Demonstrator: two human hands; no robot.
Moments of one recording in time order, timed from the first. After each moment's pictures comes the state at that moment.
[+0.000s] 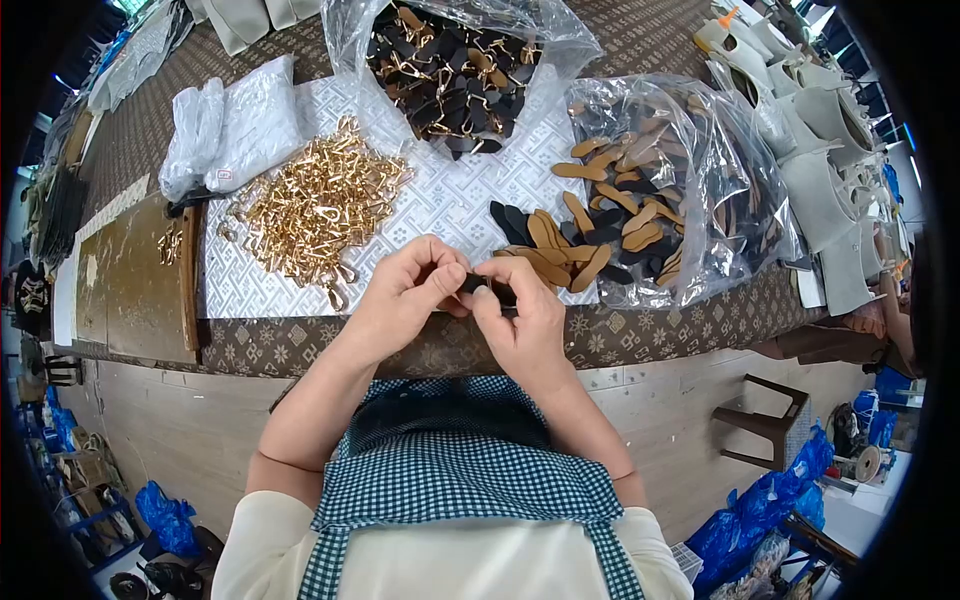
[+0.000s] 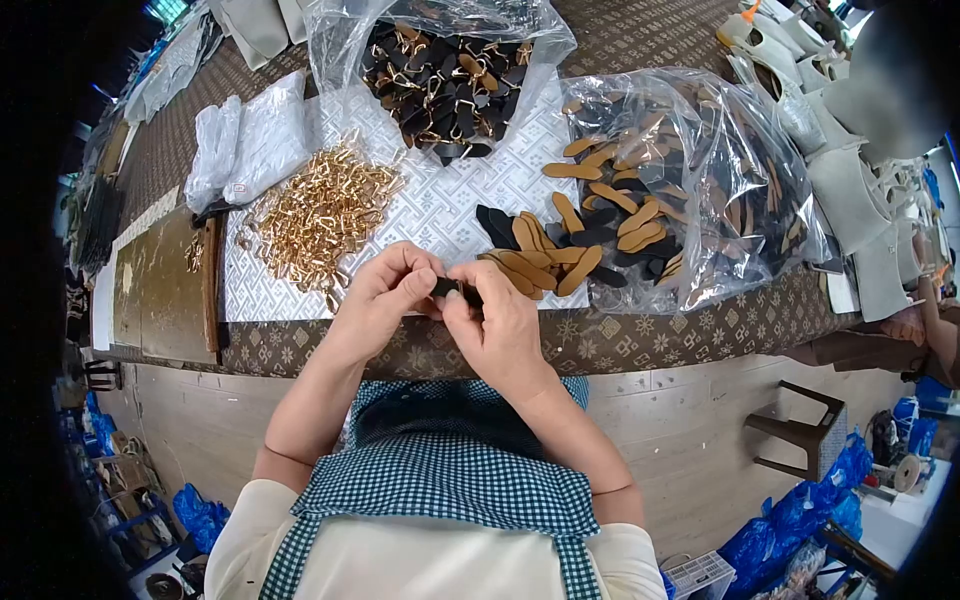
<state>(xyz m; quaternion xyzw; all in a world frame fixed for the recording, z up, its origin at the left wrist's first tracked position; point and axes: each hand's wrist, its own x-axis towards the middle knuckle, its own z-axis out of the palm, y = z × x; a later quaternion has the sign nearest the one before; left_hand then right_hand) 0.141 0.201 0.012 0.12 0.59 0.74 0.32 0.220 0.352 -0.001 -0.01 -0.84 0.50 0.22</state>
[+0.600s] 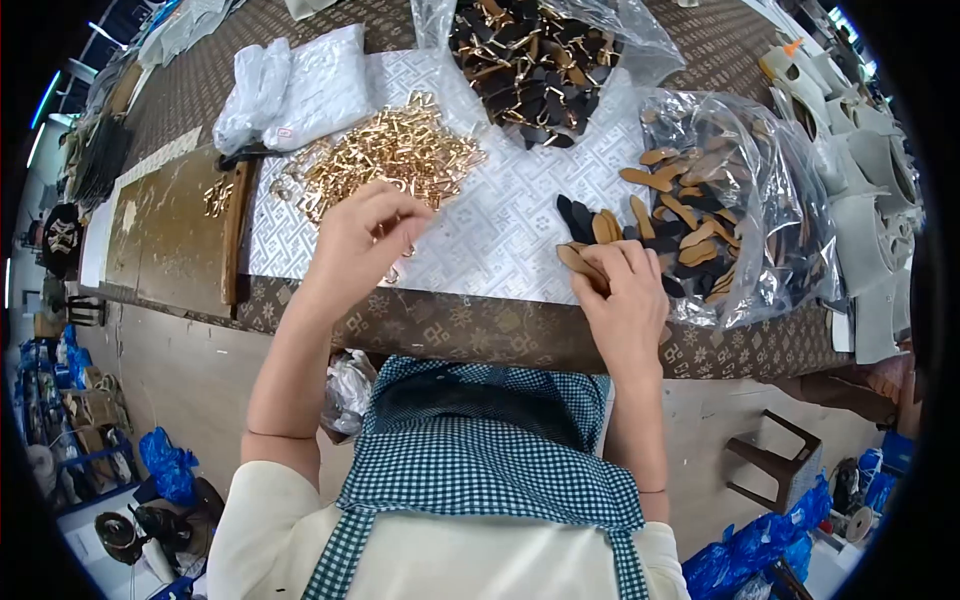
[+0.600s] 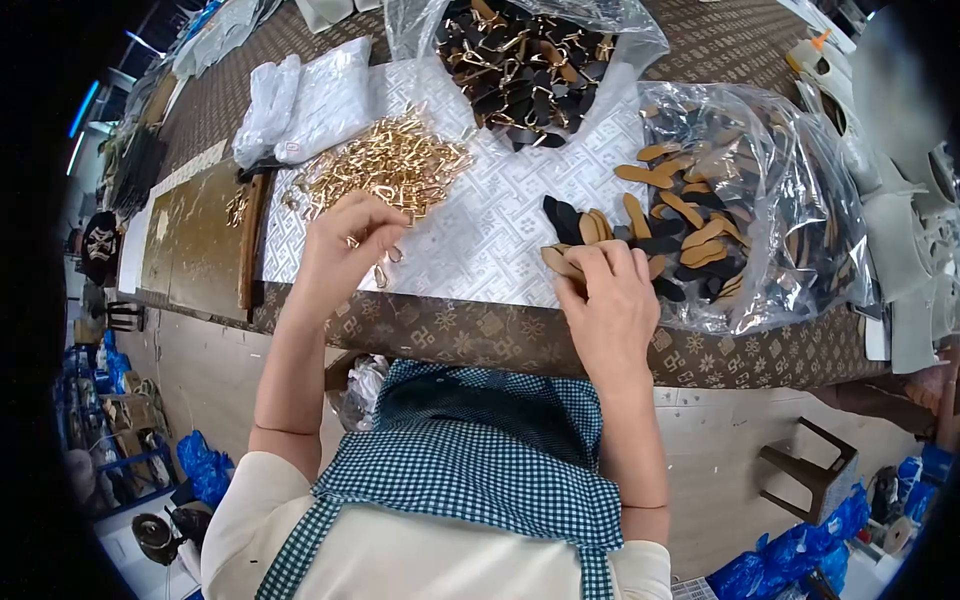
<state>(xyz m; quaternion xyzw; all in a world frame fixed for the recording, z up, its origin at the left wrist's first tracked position) 0.107 0.129 0.049 0.22 0.87 0.44 0.04 0.218 0.393 0.013 -0.05 -0.94 0.26 0.20</state>
